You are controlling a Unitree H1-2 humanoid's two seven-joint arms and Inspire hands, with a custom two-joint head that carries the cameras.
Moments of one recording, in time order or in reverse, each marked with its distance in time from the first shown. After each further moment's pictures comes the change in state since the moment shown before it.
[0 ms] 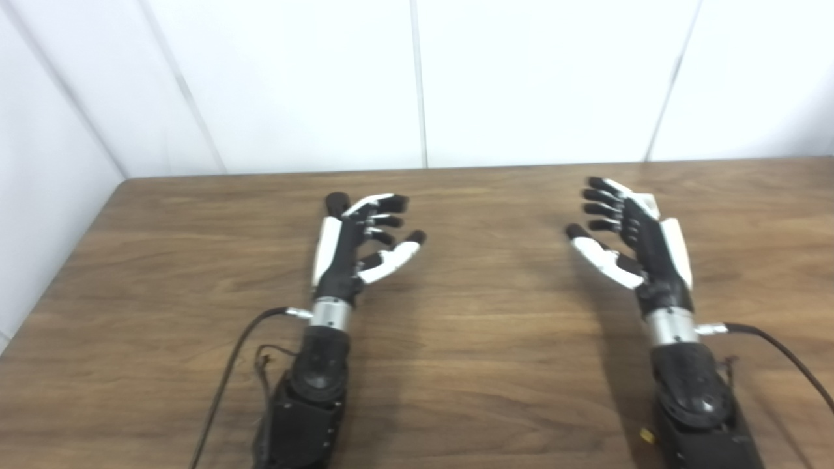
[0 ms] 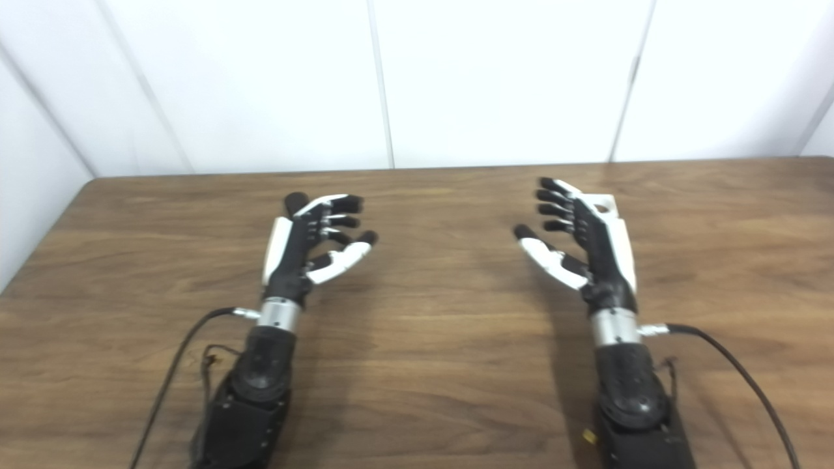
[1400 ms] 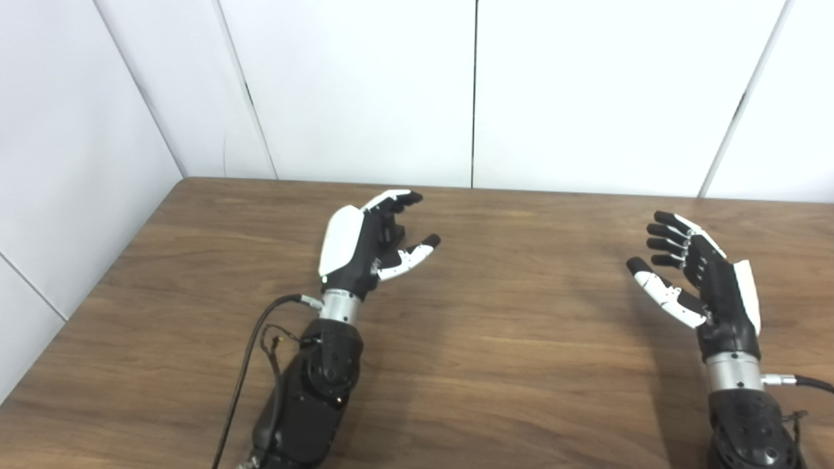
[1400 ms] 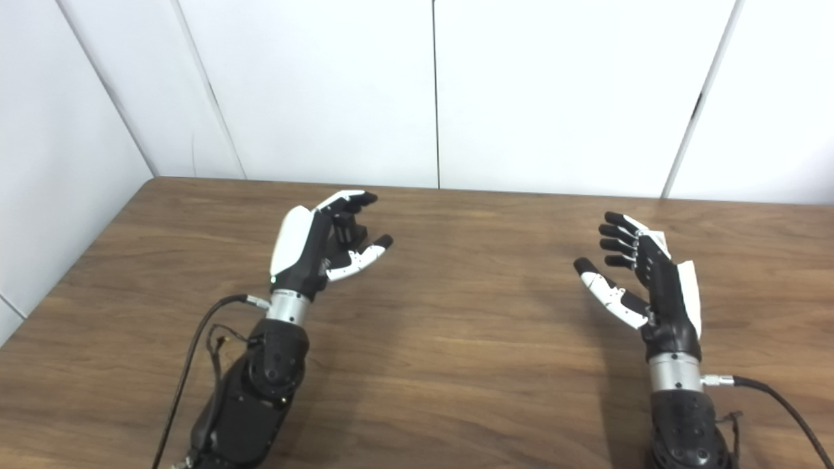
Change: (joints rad) left arm -0.027 0.137 0.004 -0.060 0.319 0.075 0.143; right arm 0.002 -0.005 -0.006 0.001 0.004 0.009 0.001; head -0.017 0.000
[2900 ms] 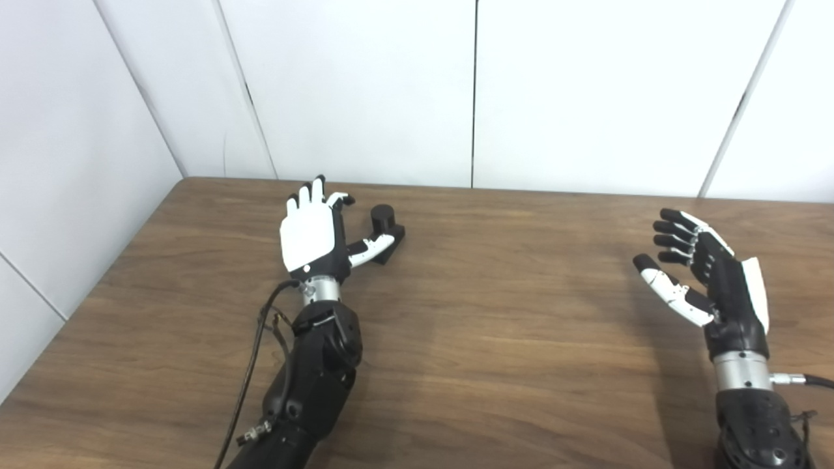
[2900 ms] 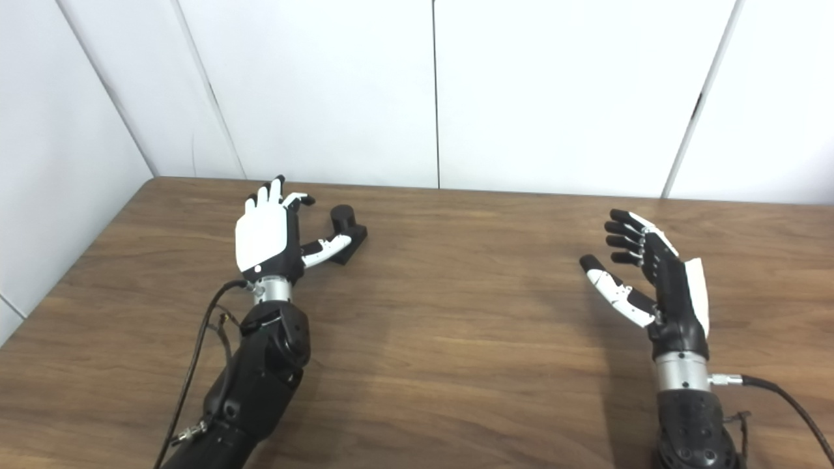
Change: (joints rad) left arm -0.088 0.014 -0.064 0.151 0.226 0.512 0.123; right arm 0.004 -0.011 -0.002 -0.032 -0.013 0.006 -0.001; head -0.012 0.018
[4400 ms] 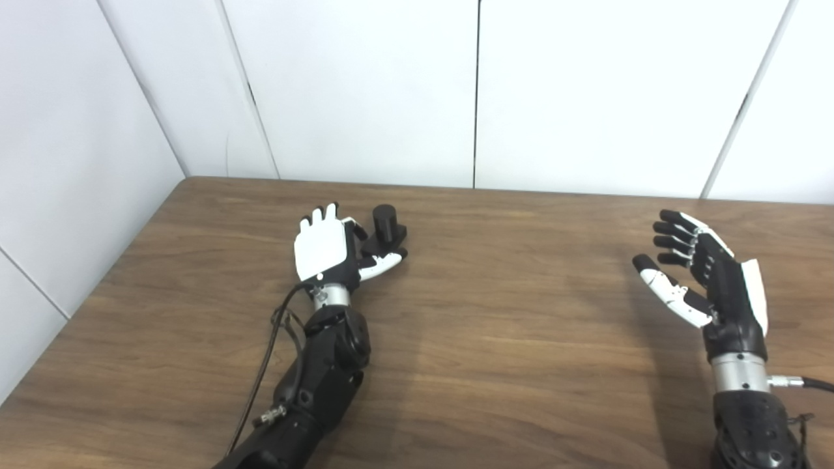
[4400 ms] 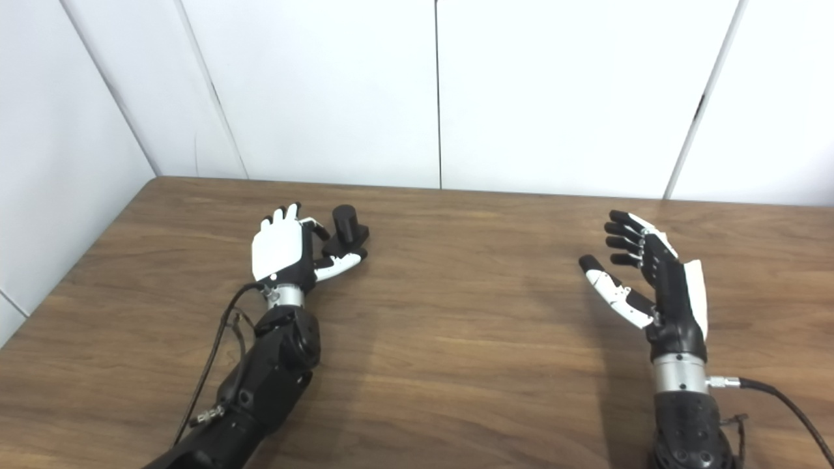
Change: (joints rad) left arm -0.072 0.005 -0.069 0.220 -0.075 -0.006 0.023; right arm 0.008 0.017 -0.009 -0.007 -0.009 0.010 -0.003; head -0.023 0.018
